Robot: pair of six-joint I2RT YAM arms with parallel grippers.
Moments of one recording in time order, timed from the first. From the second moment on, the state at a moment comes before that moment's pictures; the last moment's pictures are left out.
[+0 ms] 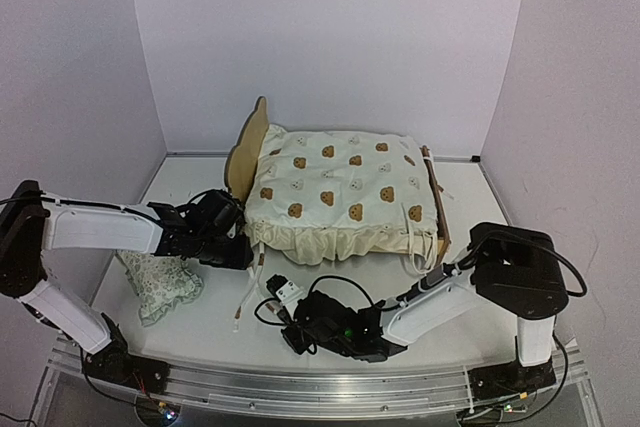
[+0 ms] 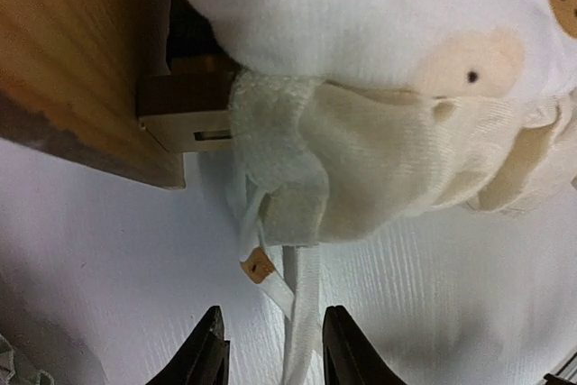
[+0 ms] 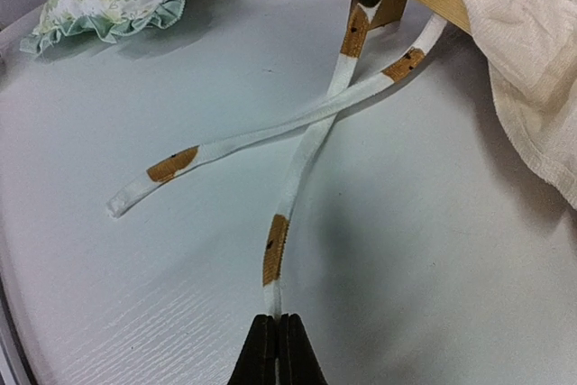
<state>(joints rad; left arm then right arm) -0.81 1.48 0.82 -0.31 -0.16 -0.61 1.37 2.05 1.00 0.43 0.43 0.28</state>
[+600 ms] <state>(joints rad) -0.80 1.58 0.75 -0.11 -0.14 -0.60 1.37 2.04 0.99 0.43 0.40 0.30</state>
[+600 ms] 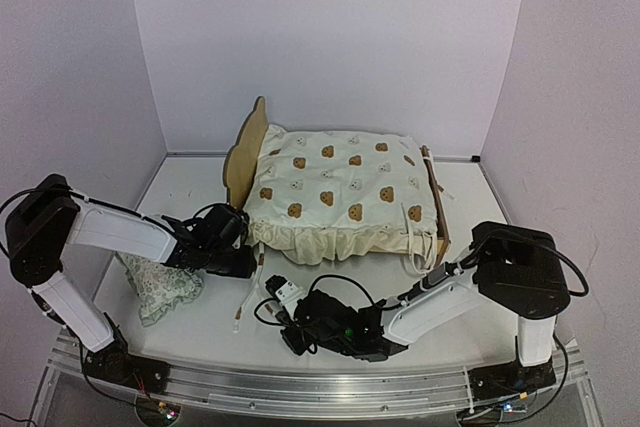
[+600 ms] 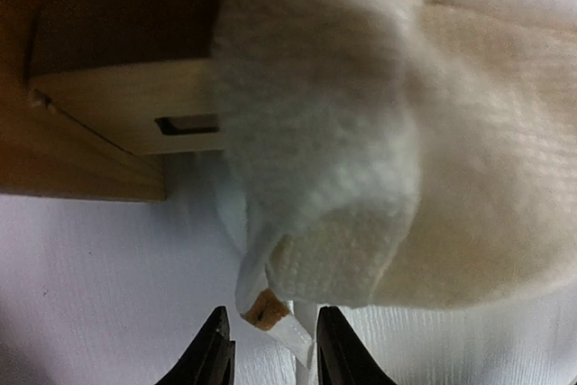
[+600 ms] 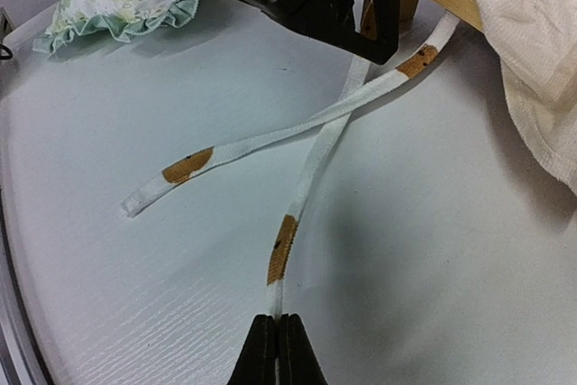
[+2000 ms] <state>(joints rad) -0.81 1.49 0.64 0.02 -0.14 -0.67 1.19 2.20 1.43 0.18 0.32 0.36</state>
